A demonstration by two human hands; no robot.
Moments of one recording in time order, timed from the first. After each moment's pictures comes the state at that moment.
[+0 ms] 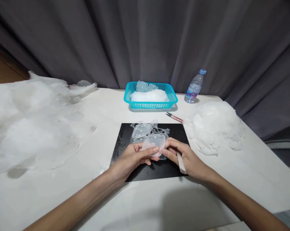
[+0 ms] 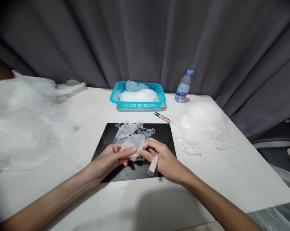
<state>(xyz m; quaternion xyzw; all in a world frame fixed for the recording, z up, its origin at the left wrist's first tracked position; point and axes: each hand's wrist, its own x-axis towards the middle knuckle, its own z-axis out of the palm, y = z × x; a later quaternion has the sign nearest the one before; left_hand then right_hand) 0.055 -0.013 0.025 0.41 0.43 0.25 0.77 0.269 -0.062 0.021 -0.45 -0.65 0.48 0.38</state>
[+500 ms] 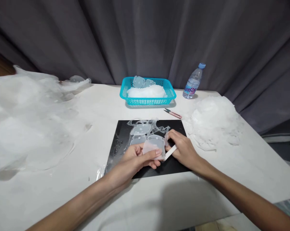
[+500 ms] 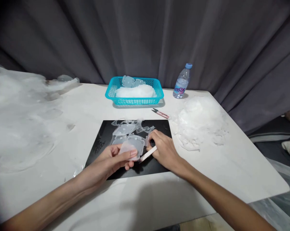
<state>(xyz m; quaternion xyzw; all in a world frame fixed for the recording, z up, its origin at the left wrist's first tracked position) 0.064 -0.023 0.030 0.40 0.41 0.24 0.78 0.280 -0.046 -0.004 -0.53 -0.74 0.23 0.35</state>
